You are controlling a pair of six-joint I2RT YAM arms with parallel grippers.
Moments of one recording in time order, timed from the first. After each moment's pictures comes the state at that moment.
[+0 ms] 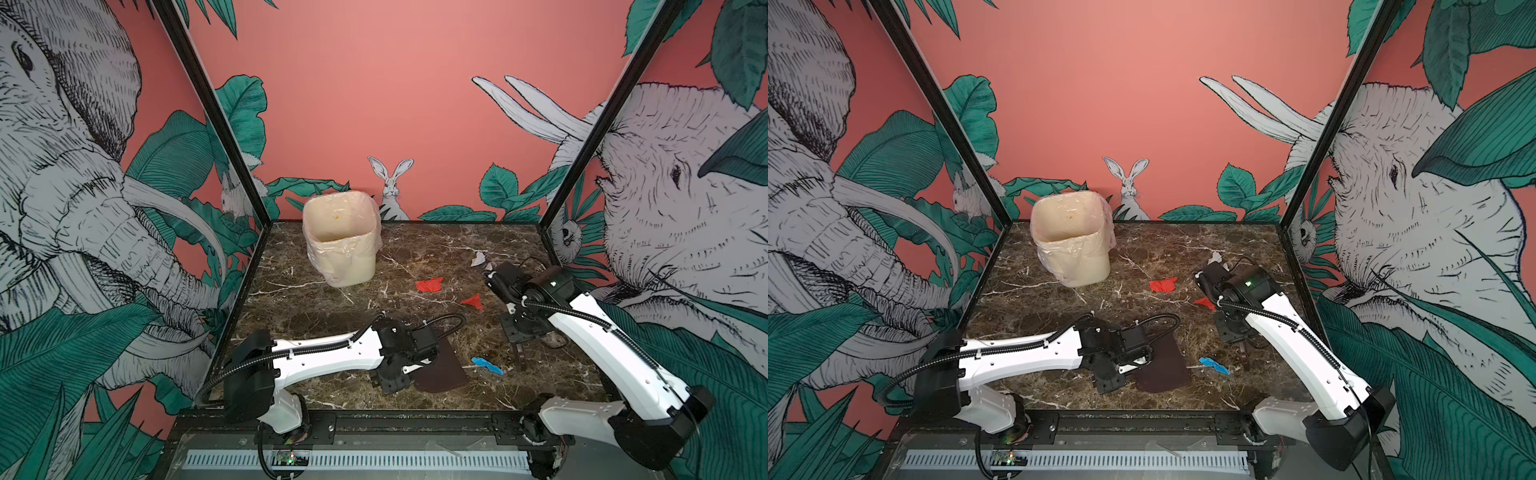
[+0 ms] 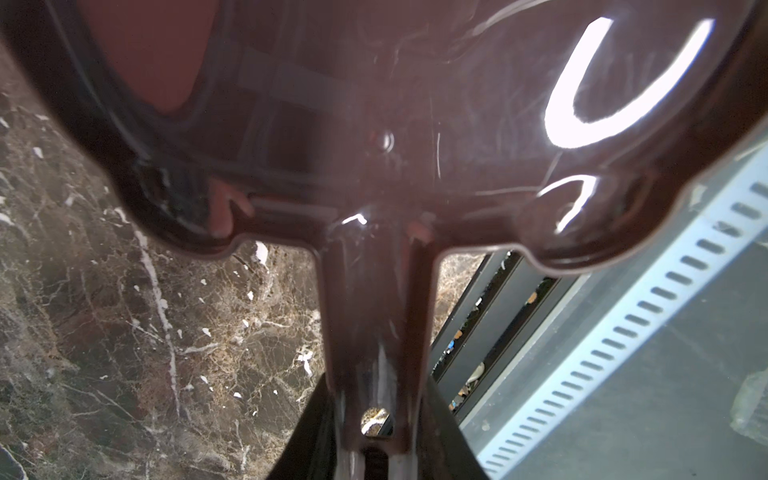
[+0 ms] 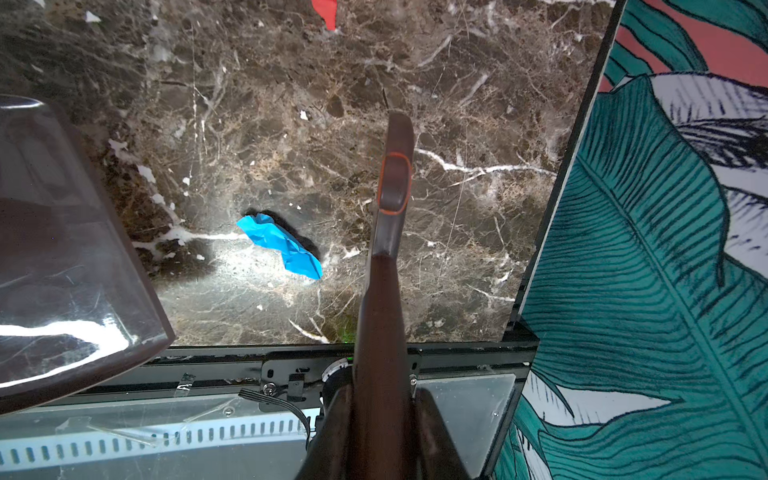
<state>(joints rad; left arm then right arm) -1.27 1.52 1.14 -1.16 -0.06 0.00 0.62 1.24 1.36 -1.69 0.31 0.39</state>
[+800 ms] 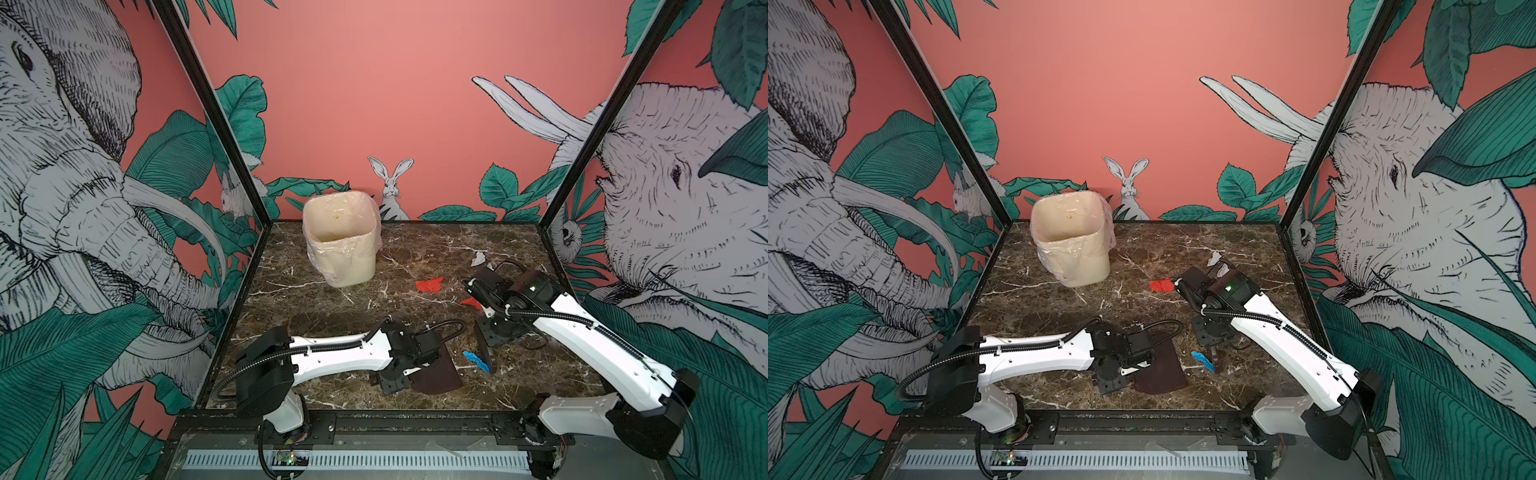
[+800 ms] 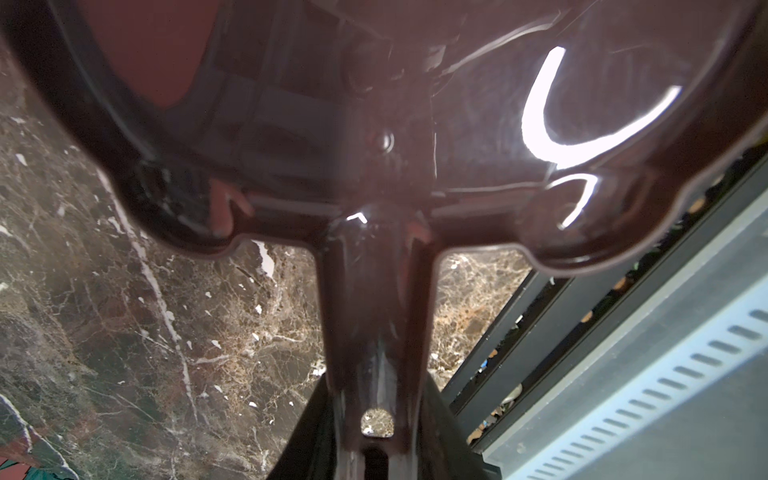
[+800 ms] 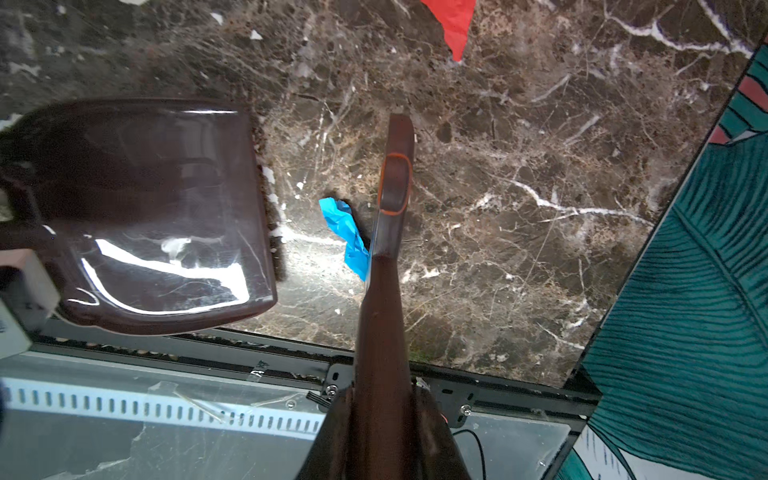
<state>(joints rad) -1.27 1.59 1.12 -1.13 -0.12 0.02 0.77 1.28 1.38 -1.56 0.15 0.43</state>
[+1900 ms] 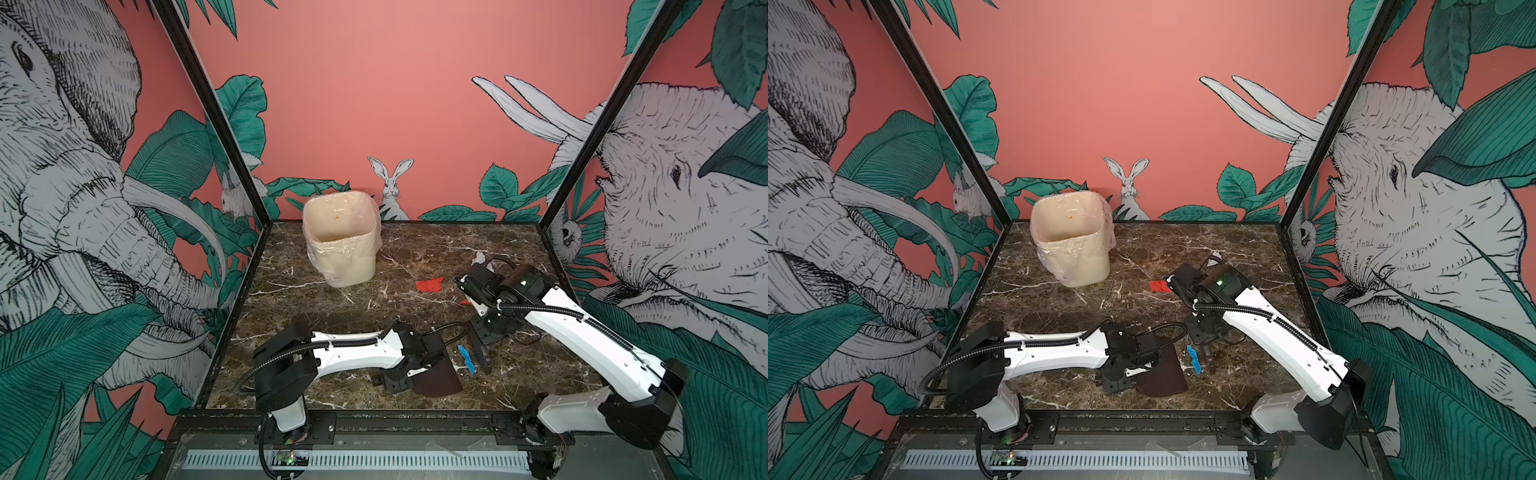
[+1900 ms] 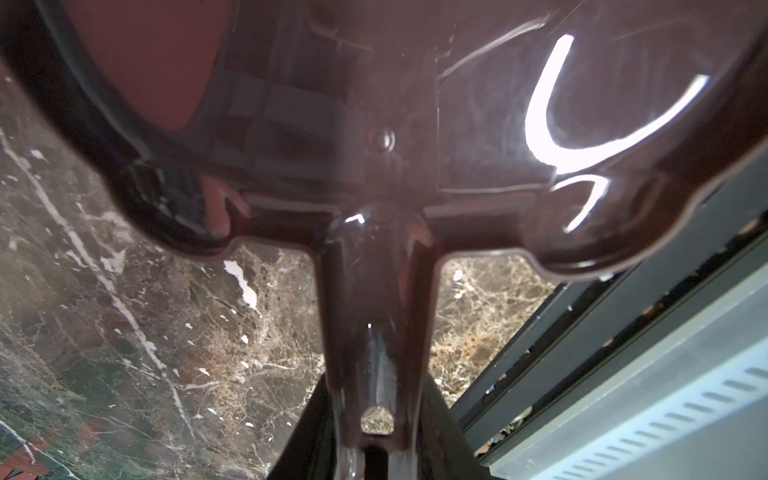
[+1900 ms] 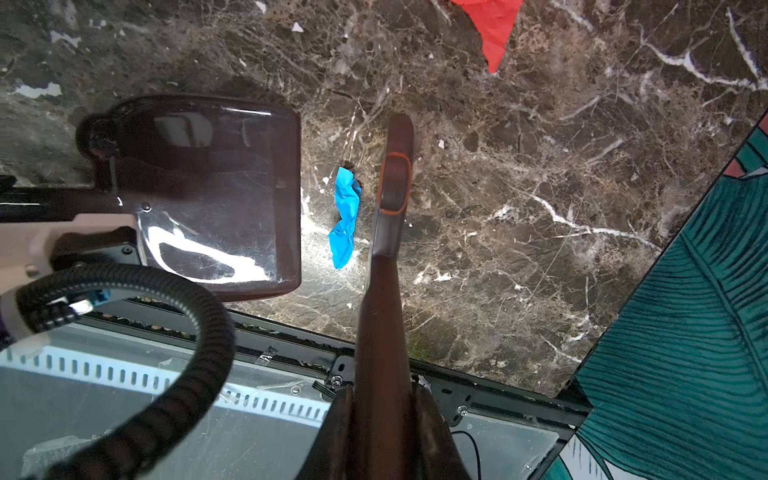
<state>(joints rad) -1.26 1.69 1.15 -1.11 -0.11 0.06 0.80 1.35 1.43 -1.59 0.13 0.36</state>
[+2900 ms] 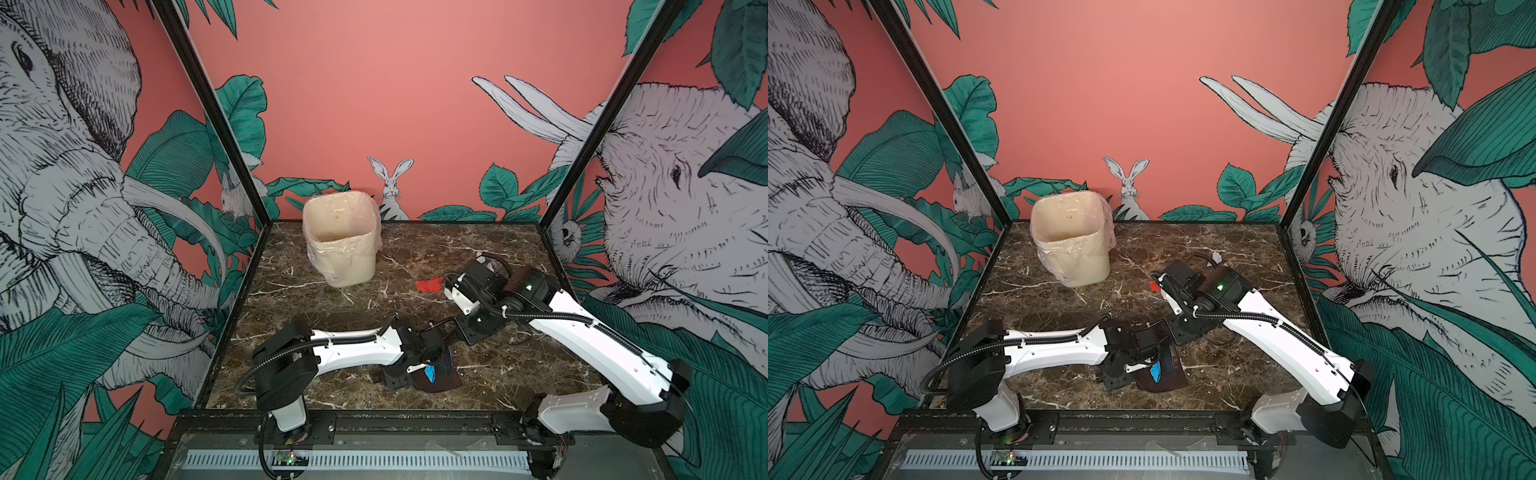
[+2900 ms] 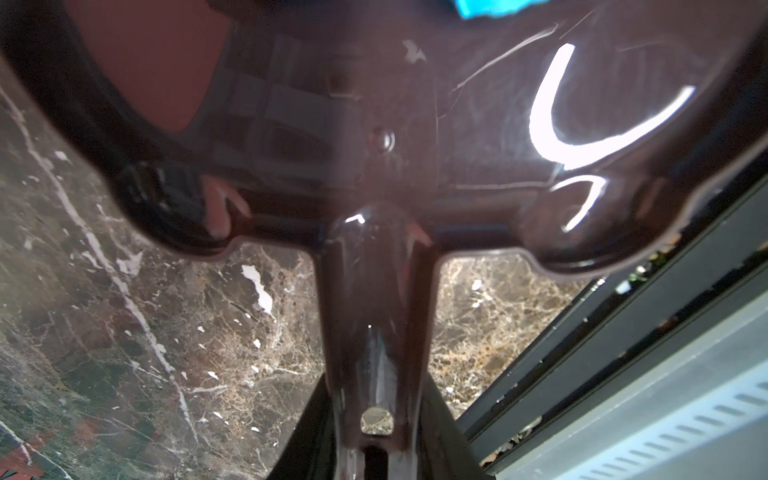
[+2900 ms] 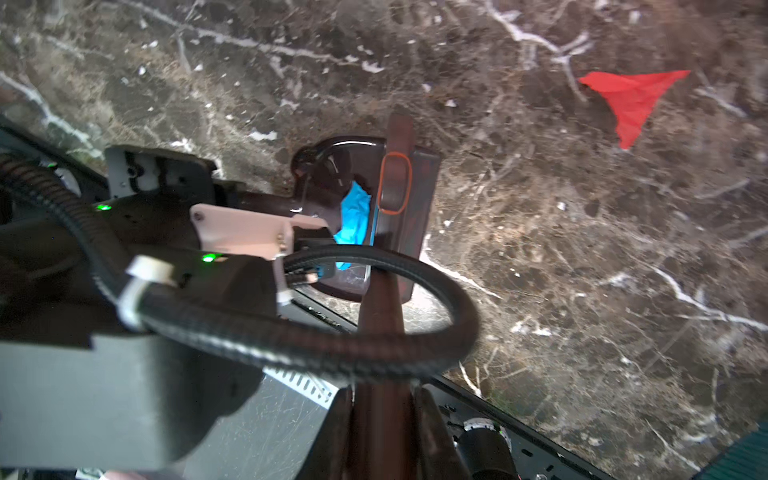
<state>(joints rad) -1.24 1.69 1.15 -1.10 -0.12 0.07 0.85 1.32 1.53 -1.50 -0.02 0.39</state>
